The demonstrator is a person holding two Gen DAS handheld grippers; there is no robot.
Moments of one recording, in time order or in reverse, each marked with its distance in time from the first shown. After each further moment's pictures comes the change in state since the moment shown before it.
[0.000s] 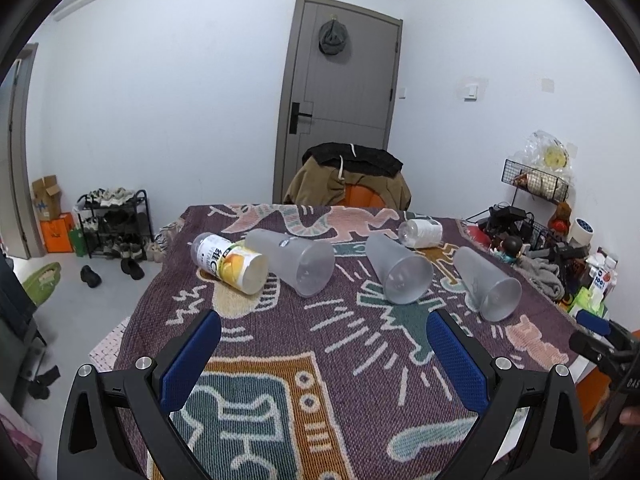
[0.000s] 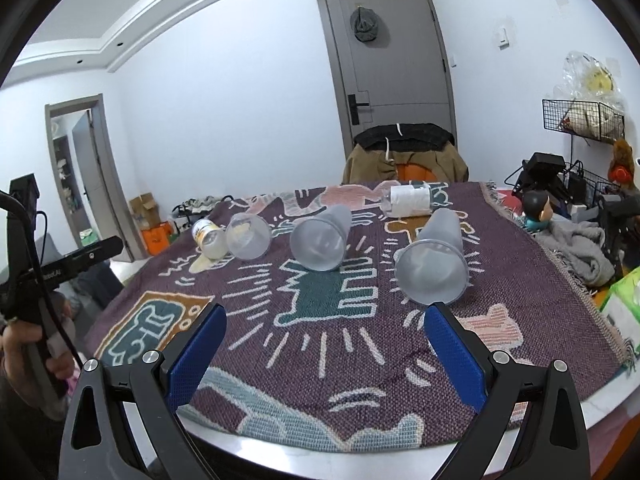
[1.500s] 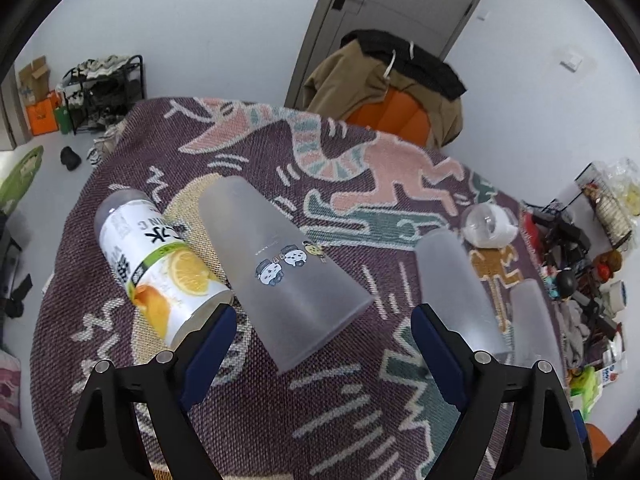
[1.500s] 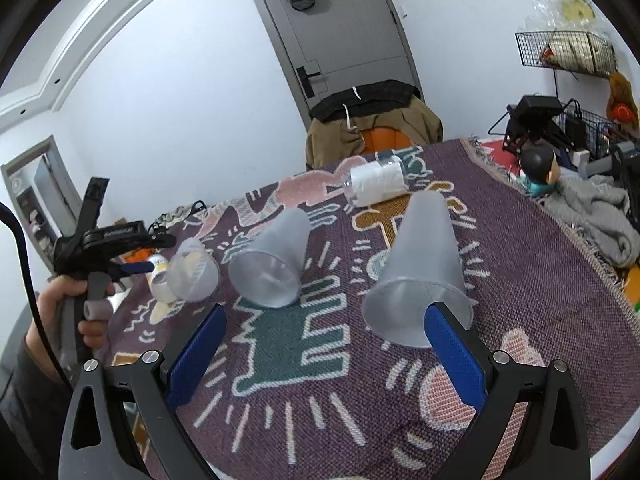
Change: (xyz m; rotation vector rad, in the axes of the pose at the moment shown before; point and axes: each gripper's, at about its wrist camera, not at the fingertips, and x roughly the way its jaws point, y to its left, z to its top) left arm 0.239 0.037 0.078 -0.255 0.503 0.015; right arm 0.092 -0.058 0.041 0.223 0.114 -0.039
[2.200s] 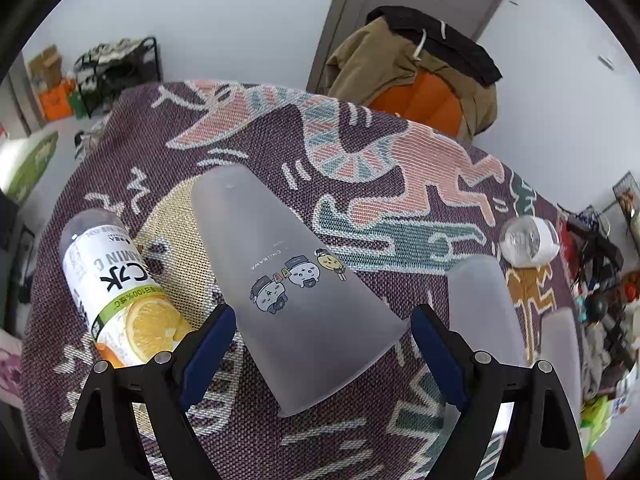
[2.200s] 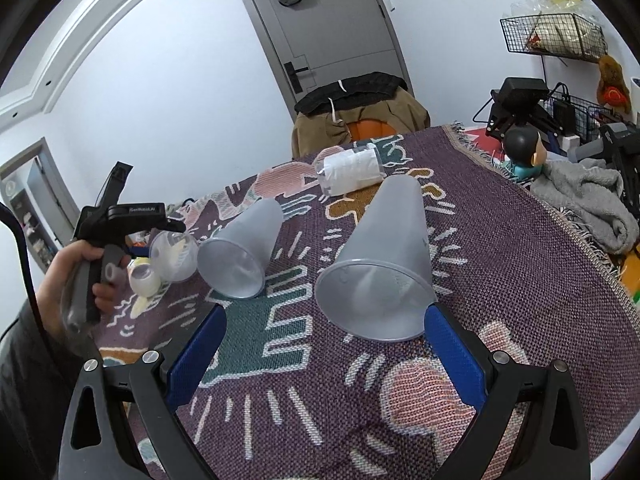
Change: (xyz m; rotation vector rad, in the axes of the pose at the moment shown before) left arm 0.051 -0.006 0.039 -0.060 0.080 0.071; right arm 0.010 -0.031 -0.006 0.022 0.011 -0.019
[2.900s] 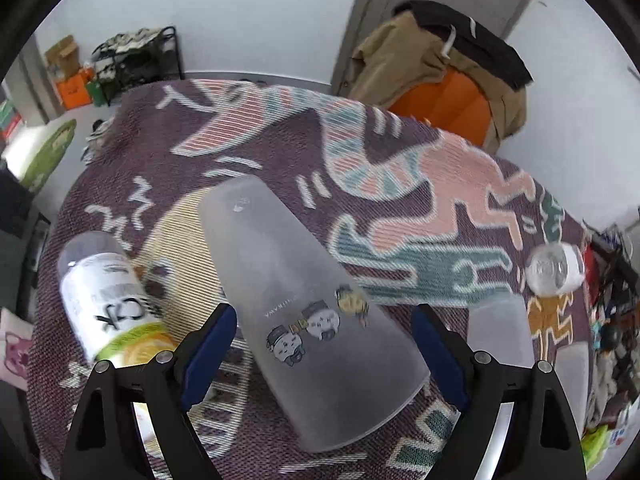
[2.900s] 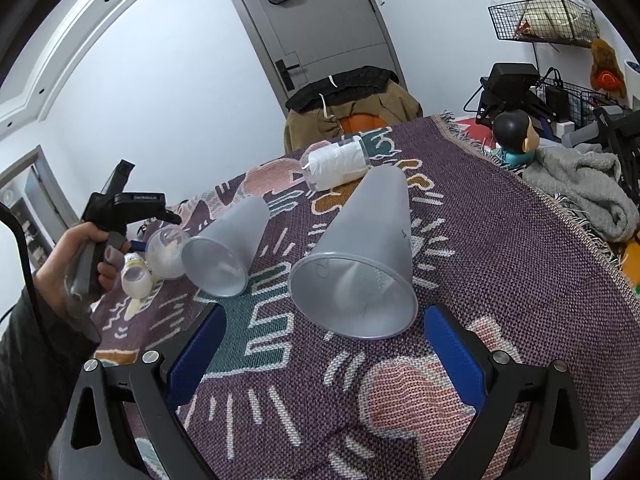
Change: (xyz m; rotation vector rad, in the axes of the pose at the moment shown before) left arm 0.022 -0.010 0.021 -0.014 0.035 0.078; right arm 0.005 -0.016 -0.003 0.028 0.009 -0.003
